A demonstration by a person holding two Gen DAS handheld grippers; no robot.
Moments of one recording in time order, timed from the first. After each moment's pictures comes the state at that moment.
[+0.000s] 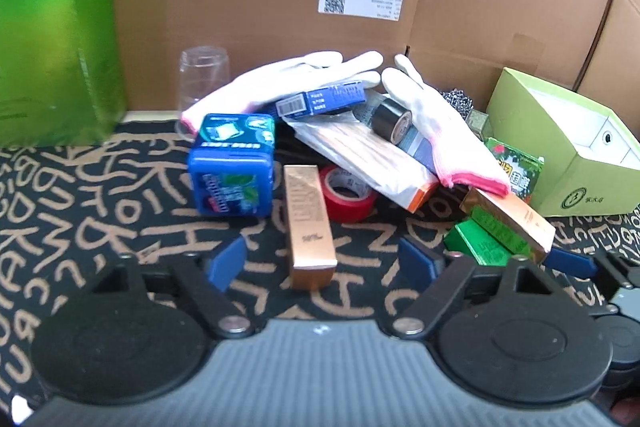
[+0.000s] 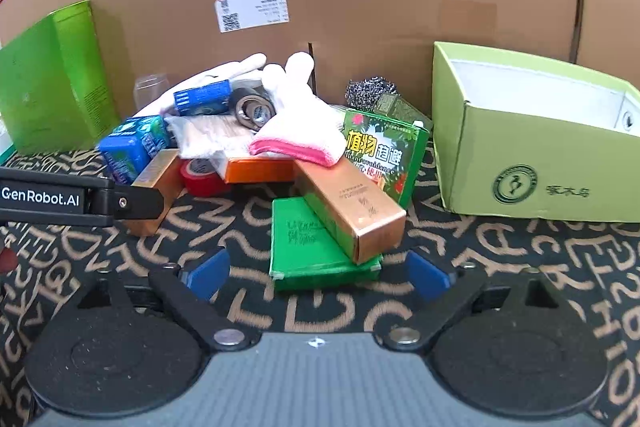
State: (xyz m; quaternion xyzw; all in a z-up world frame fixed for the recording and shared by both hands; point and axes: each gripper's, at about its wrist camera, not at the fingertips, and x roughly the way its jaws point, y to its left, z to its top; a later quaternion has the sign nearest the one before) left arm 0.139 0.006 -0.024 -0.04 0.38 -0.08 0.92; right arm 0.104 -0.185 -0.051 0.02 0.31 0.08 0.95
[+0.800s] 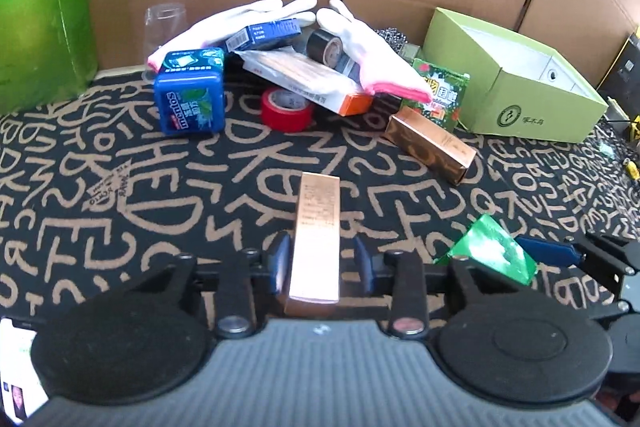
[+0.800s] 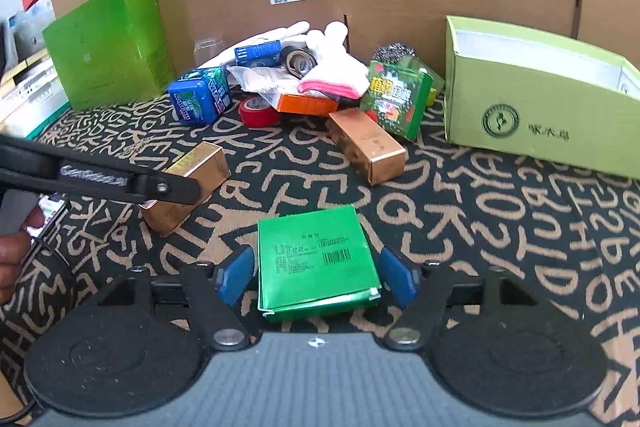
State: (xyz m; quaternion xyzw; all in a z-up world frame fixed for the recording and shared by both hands) left arm 0.073 -0.005 -0.028 -0.02 0.41 -0.14 0.90; right arm 0.020 -0.198 -0.042 0.00 0.34 0.14 0.93
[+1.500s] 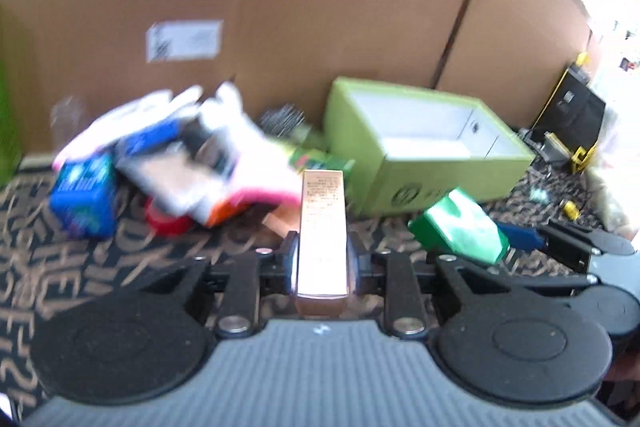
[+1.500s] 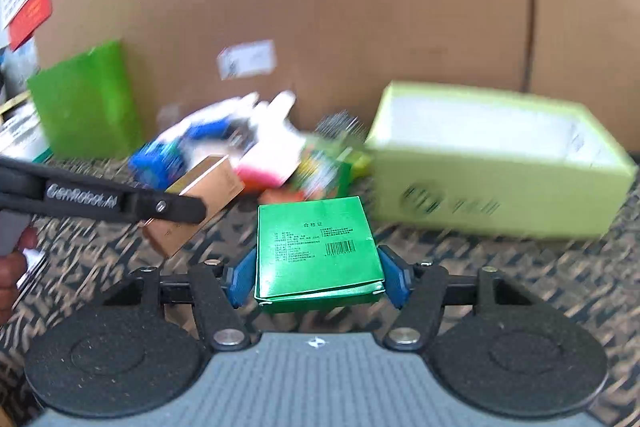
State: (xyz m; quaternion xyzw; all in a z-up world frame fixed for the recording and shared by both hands) left arm 0.087 -0.081 0.035 -0.03 0.34 -0.23 0.91; right arm 0.034 -0.261 0.009 0.01 0.27 0.10 0.96
